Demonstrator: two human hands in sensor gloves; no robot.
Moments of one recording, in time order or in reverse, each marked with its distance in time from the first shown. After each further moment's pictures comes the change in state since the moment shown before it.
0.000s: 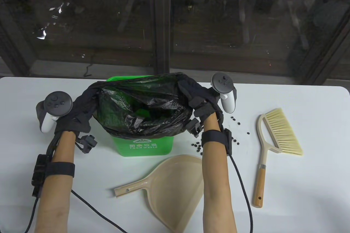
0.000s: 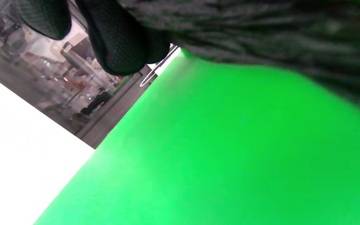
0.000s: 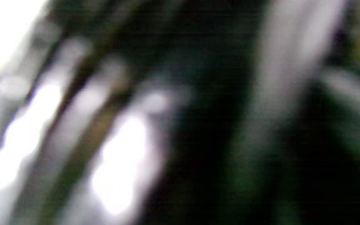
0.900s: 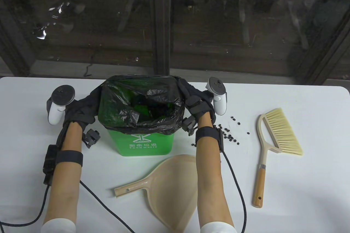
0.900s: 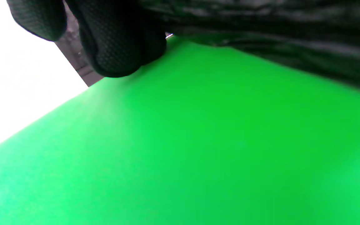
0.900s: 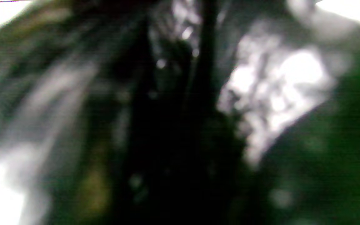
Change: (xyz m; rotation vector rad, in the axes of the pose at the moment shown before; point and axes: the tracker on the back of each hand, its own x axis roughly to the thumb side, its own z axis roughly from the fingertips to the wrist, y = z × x) left_hand -0.035 -0.023 -0.032 -0.202 0.082 0.352; right_hand -0.051 0.010 -0.025 0.056 0.045 -0.313
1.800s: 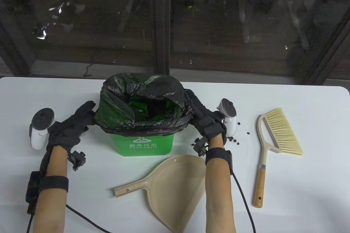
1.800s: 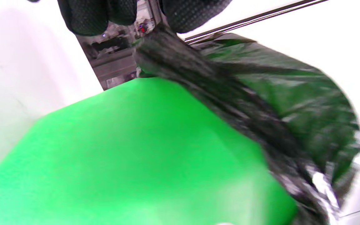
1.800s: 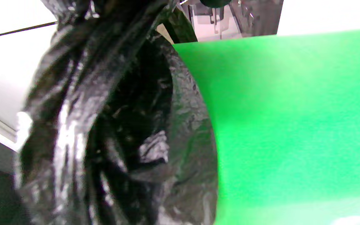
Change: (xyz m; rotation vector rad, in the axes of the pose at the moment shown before) left_hand -0.023 0.001 0.083 0.054 -0.048 0.119; right_hand -0.034 -0.010 0.072 0.014 -0.028 -0.089
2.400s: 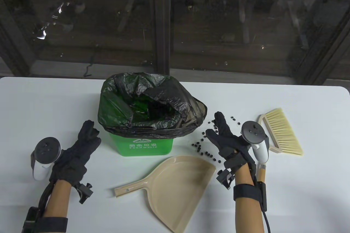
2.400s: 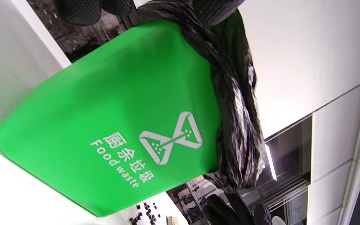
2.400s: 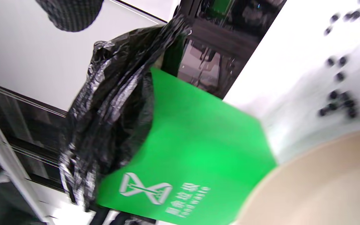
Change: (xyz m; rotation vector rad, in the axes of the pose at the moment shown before) left_hand 0.028 -0.065 0.073 0.002 -0.114 -0.167; right_hand 0.035 0.000 0.124 -0.147 0.103 0.570
